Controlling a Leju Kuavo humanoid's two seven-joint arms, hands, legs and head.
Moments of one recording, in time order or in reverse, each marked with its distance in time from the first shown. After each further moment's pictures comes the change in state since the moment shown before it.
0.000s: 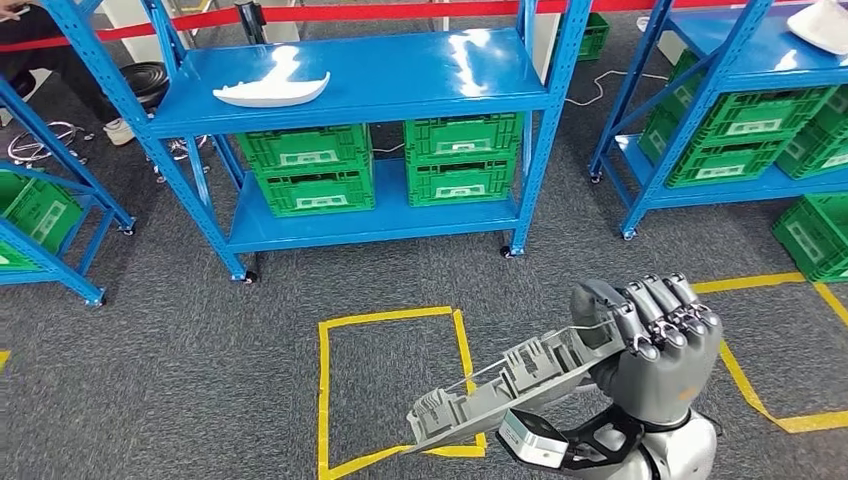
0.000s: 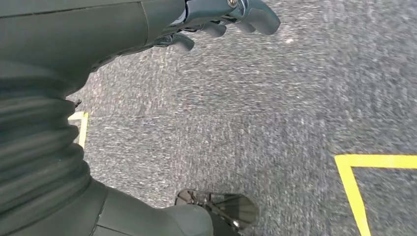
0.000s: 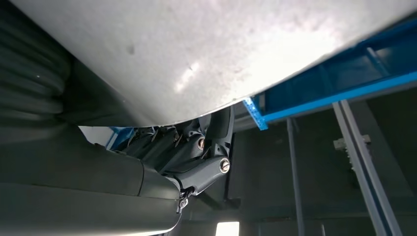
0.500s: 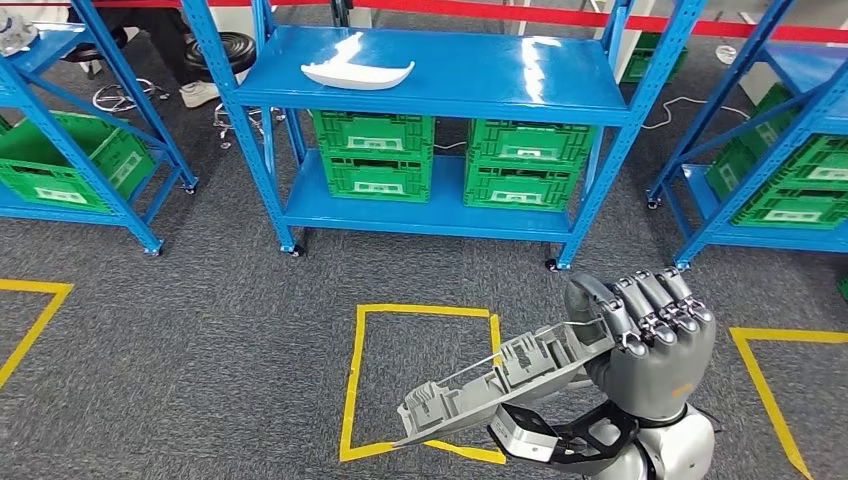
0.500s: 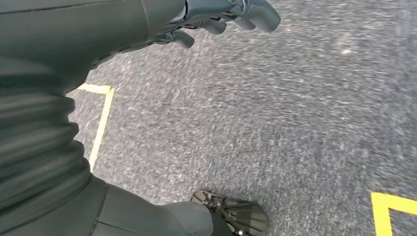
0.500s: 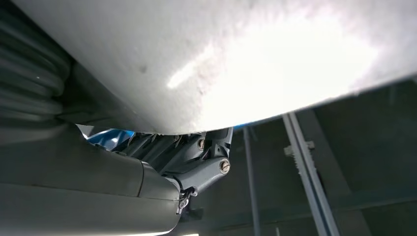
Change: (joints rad) left arm 0.001 -0.004 0.003 0.001 0.016 0.024 0.042; right arm -0.029 0.006 0.007 -0.001 0.073 0.001 0.004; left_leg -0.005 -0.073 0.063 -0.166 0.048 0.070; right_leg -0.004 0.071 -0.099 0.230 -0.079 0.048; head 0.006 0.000
